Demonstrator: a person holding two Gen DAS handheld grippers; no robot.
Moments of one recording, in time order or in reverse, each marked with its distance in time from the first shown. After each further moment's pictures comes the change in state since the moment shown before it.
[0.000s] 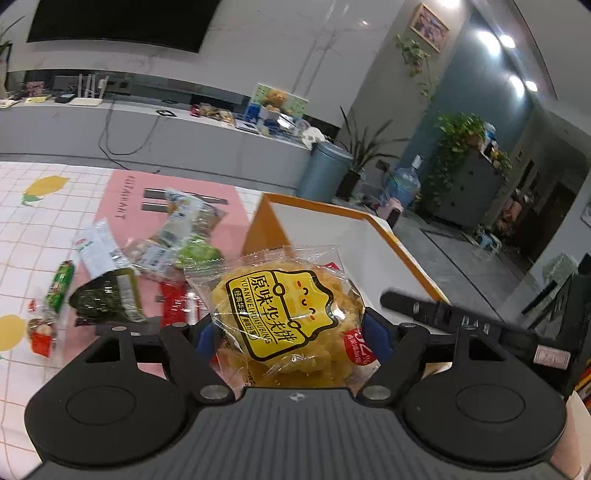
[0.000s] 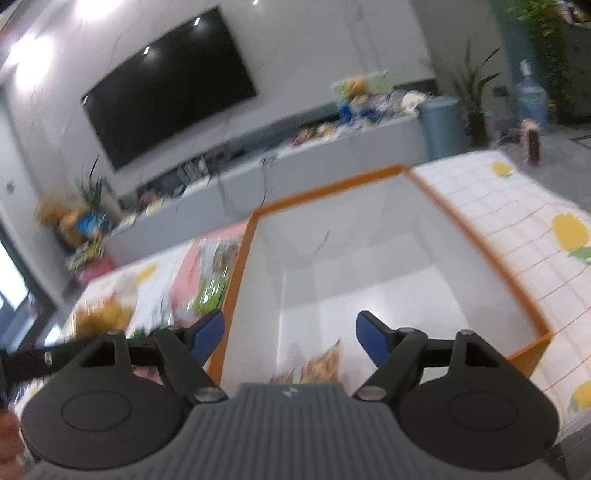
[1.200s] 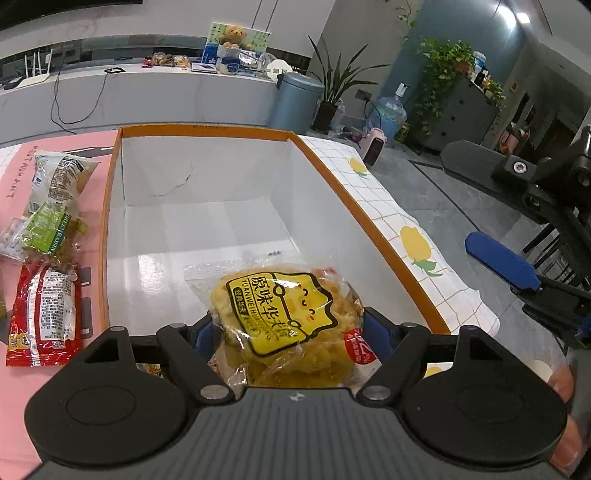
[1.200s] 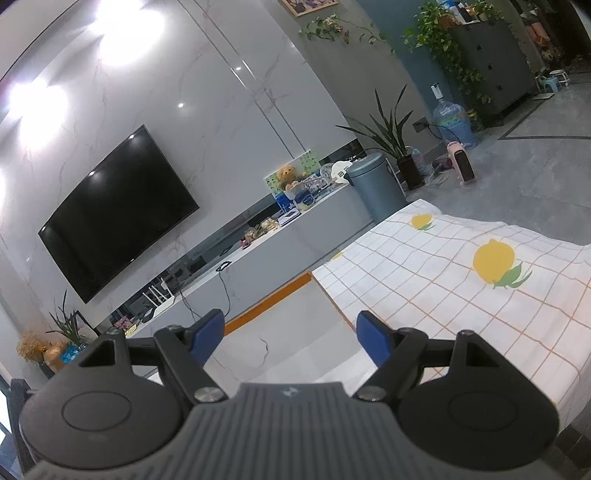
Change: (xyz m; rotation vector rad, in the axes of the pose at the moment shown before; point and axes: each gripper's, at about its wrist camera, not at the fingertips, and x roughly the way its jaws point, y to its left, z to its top) left arm 0.133 -0.103 -0.009 0.076 0.200 -0.006; right arm -0.059 -0.058 0.028 0.271 -0.256 -0.088
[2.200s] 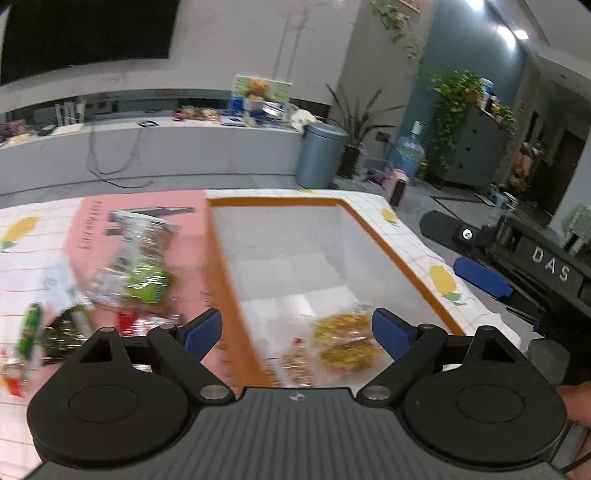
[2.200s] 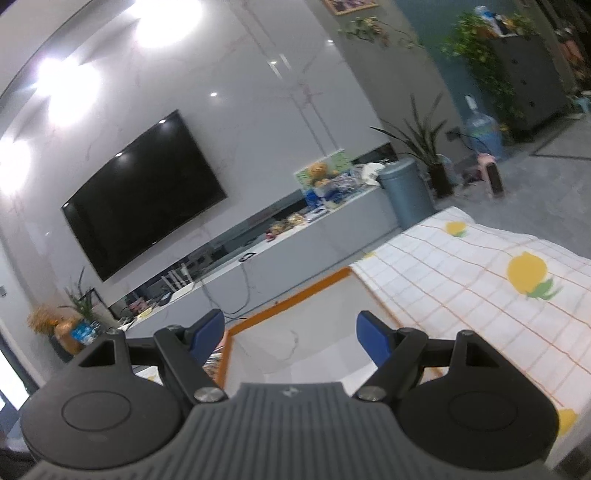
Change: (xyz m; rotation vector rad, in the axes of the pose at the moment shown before) left arm -0.098 0.034 0.005 0.048 -0.151 0.113; right arm 0.004 0.036 -0.016 -0.112 0.010 0.097
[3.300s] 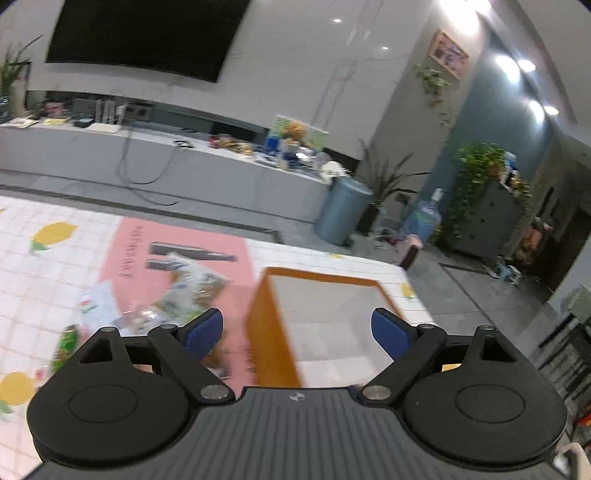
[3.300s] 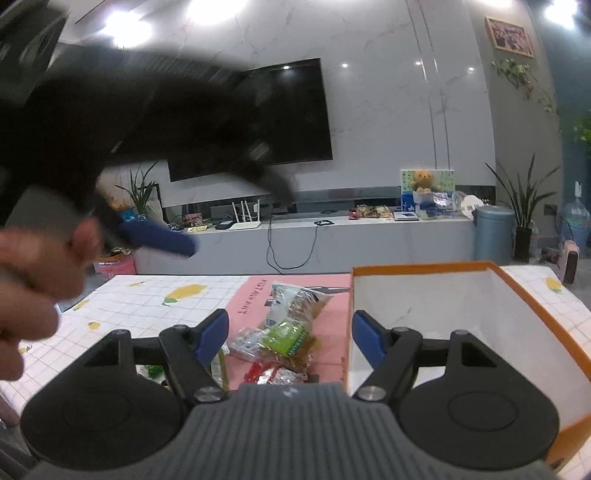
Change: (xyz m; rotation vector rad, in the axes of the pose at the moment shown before) left arm -0.024 0.056 0.043 -0.169 -0.134 -0.027; right arm 0.022 0.108 -0.090 -0.442 0.085 0.162
